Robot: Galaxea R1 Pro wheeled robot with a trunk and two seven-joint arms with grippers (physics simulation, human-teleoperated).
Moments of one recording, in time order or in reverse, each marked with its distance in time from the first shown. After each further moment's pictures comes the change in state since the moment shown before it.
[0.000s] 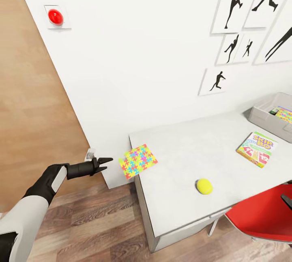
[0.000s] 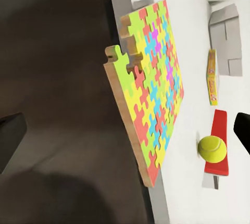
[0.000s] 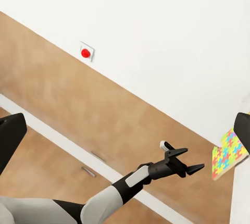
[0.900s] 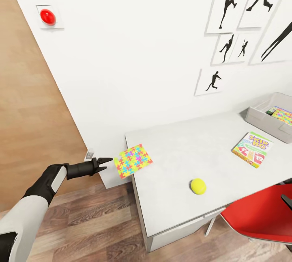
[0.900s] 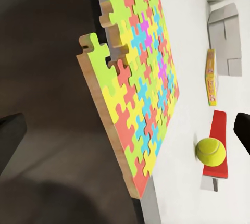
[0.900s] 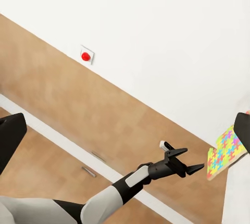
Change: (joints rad) left arm 0.000 0.002 0.001 0.000 0.000 0.000 -0.003; right arm 0.000 0.000 0.000 0.000 0.000 0.000 0.000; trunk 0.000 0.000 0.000
